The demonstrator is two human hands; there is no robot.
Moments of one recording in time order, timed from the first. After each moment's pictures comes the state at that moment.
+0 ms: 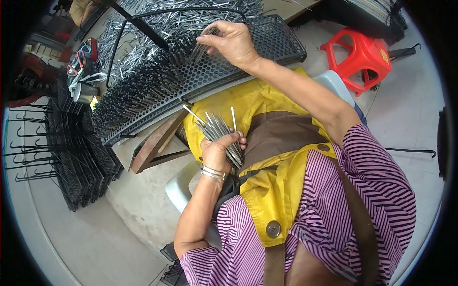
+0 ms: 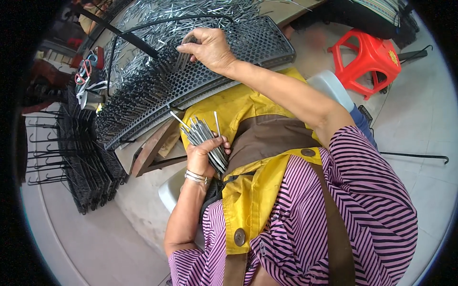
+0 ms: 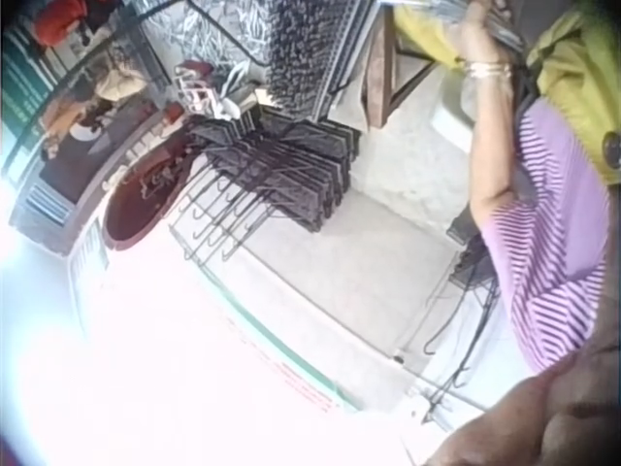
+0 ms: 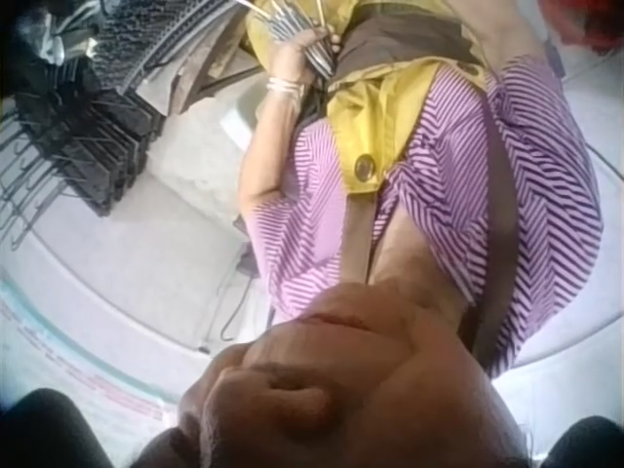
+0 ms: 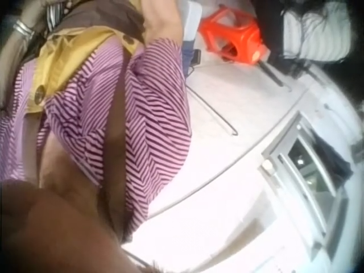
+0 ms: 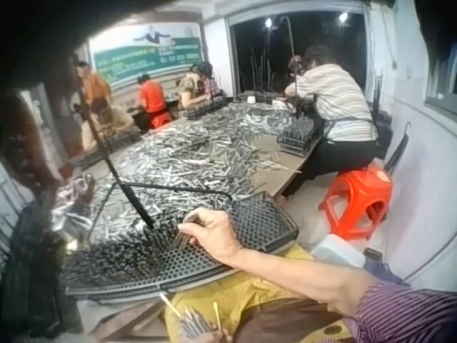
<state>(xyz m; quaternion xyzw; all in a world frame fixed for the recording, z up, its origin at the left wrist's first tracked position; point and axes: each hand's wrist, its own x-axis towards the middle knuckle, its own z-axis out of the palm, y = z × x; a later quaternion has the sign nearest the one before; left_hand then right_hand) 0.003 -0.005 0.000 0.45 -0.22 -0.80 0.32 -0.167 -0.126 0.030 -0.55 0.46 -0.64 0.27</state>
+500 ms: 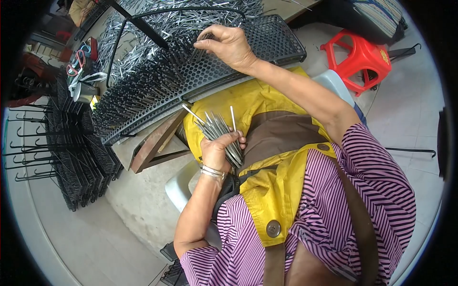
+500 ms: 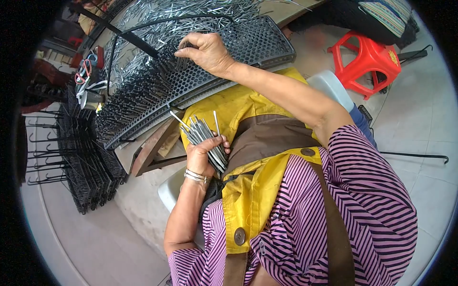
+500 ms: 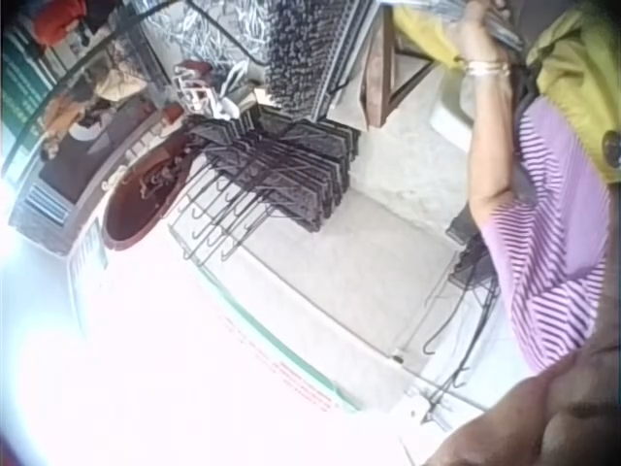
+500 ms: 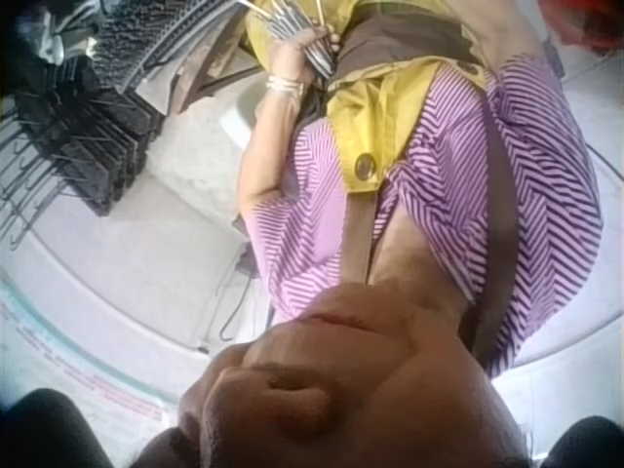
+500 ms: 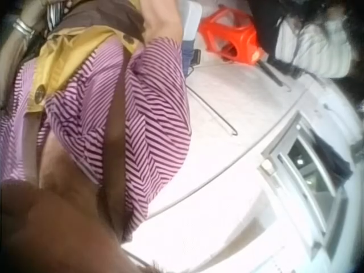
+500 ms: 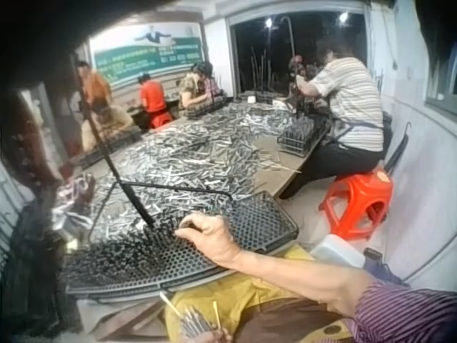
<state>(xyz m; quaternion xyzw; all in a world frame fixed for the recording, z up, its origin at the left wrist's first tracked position) 0.003 -0.005 -0.004 0.45 -0.22 -0.80 0.33 -0.167 -0.130 0.019 -0.62 0.44 -0.62 0.19</state>
